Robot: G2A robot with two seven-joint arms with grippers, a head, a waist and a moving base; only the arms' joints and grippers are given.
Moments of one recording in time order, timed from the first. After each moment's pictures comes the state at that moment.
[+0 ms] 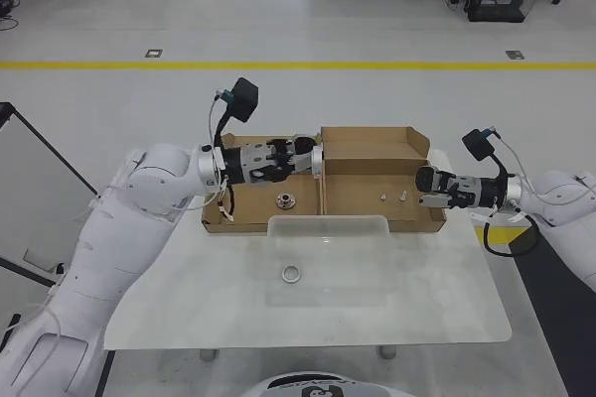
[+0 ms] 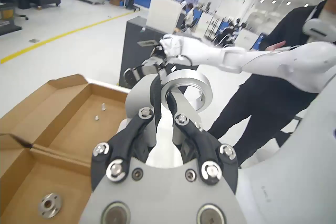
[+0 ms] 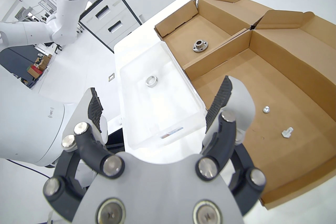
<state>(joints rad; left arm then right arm) 0.88 -1.05 -1.02 -1.61 0.06 -0.68 -0.75 -0.93 -0.59 0.88 -1.30 0.32 -0.94 0.88</state>
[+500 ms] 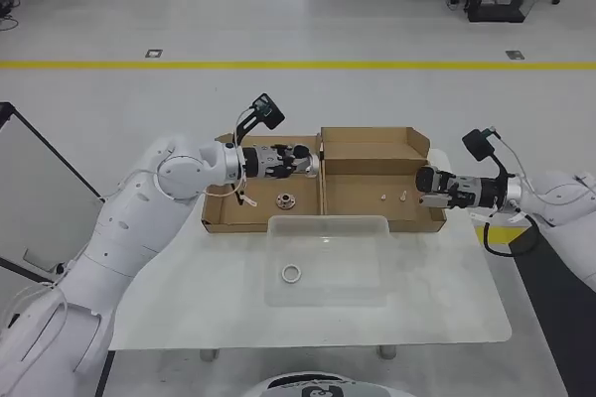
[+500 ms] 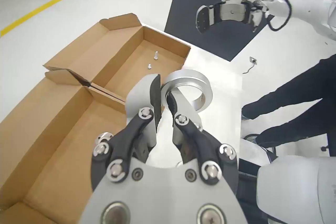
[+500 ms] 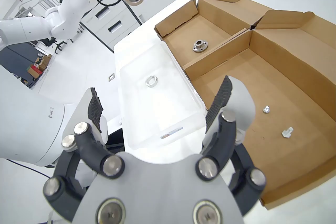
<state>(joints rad) 0.73 -1.11 -0.85 -1.33 0.38 -0.58 -0.73 -0.93 -0.59 0.88 -1.30 0.32 -0.94 0.88</state>
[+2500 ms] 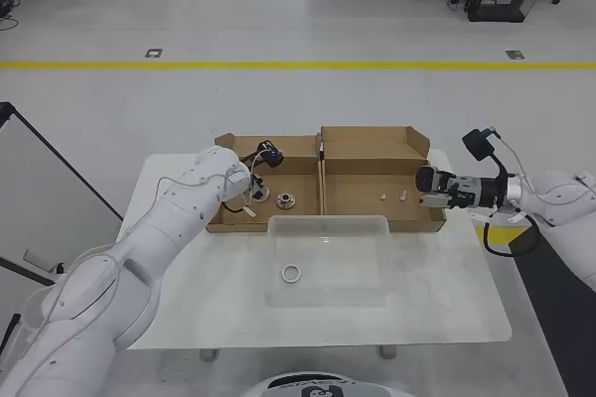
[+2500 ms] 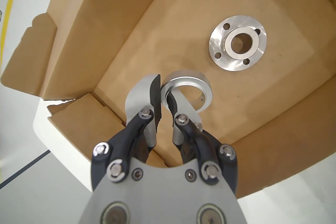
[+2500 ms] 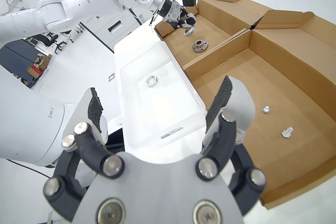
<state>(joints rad) 0.54 -1.34 -0.49 -0.73 0.97 -0.36 -0.82 -0.93 -0.59 0.88 -1.30 0.32 -0.94 0.88</state>
